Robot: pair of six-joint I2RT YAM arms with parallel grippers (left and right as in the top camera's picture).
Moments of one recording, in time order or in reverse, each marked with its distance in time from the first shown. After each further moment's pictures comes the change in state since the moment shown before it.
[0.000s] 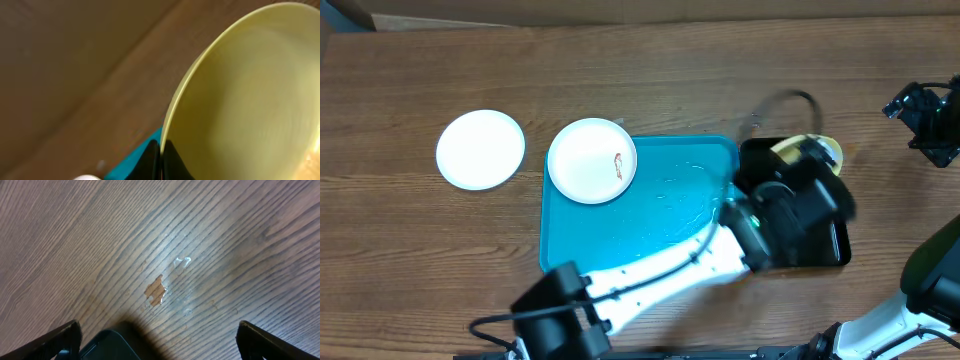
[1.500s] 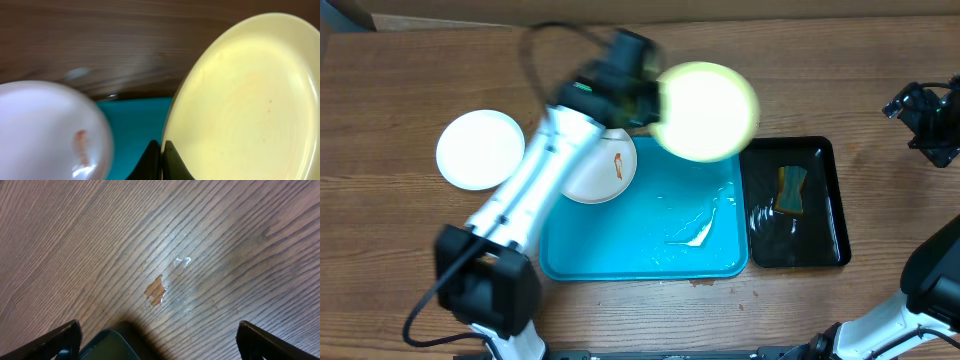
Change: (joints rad) left arm 0.802 -0.073 0.068 -0.399 0.998 -0.537; right arm 0.000 0.000 0.000 0.000 0.000 0.000
